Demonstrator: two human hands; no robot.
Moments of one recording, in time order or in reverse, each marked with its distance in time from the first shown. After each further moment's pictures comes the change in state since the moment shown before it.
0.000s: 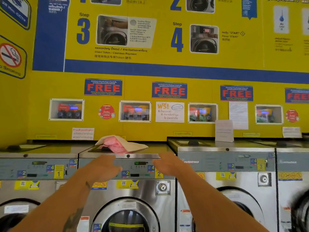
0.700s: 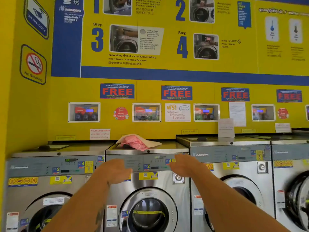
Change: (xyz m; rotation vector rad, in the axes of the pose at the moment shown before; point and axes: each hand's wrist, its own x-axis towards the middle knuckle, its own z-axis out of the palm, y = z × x) left_hand -0.143 -0.095 -0.064 0.081 -0.010 0.132; right_hand -0.107 -0.115 0.047 -0.247 0.068 0.111
